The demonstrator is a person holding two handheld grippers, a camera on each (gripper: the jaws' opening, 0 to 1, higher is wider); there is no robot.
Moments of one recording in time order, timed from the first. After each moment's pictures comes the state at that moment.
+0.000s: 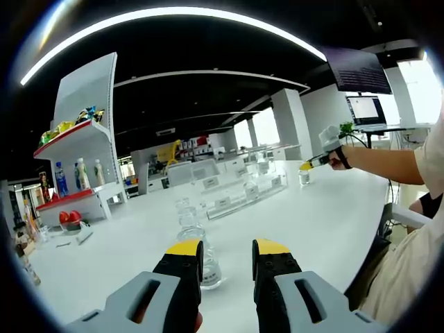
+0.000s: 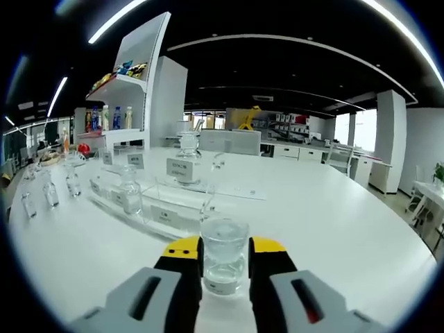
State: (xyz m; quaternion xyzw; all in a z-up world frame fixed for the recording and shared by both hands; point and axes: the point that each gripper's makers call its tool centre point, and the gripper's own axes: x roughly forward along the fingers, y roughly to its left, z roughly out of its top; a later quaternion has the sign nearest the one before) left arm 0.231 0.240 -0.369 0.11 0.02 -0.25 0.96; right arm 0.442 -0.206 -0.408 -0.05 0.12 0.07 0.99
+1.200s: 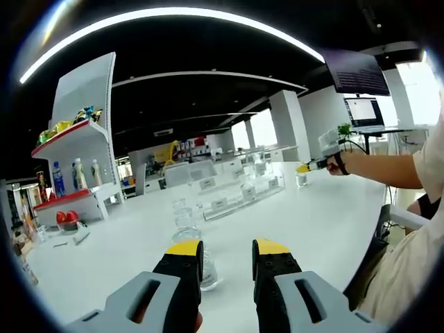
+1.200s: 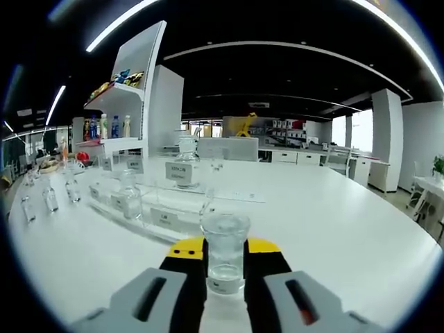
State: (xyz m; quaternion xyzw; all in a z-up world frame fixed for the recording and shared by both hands) left arm 0.229 0.234 -0.370 0.10 0.02 -0.25 0.96; right arm 0.440 -0.205 -0.411 -0.03 0.10 0.06 0.99
